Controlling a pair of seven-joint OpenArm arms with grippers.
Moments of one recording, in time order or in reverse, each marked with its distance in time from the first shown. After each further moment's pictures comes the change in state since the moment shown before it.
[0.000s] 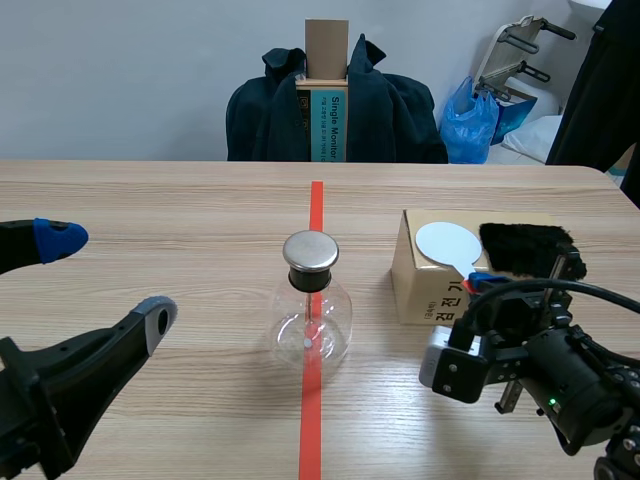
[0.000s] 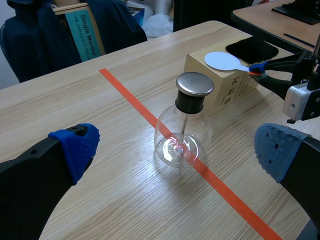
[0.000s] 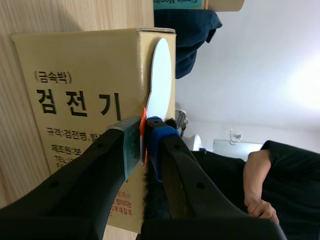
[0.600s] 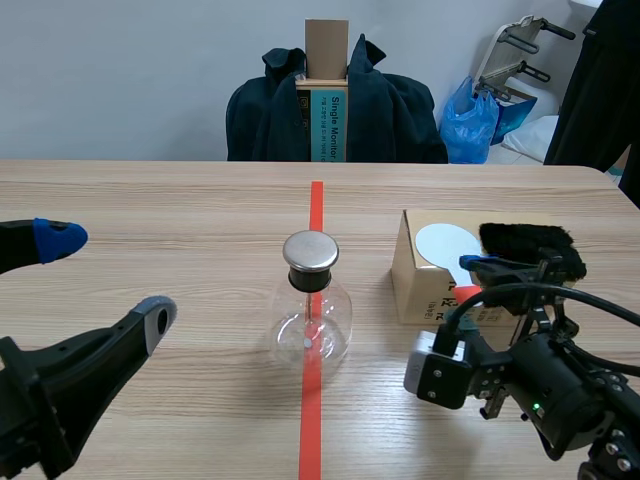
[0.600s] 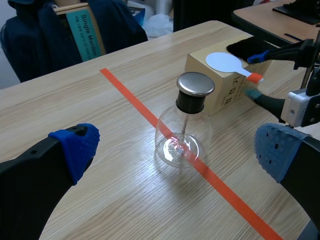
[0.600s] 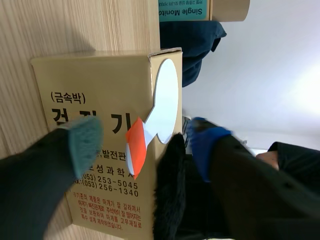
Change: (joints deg) left arm 0.0 0.0 0.0 0.0 0.0 0.0 0.0; right arm 0.0 -0.2 -2.4 0.0 0.6 1.2 -0.7
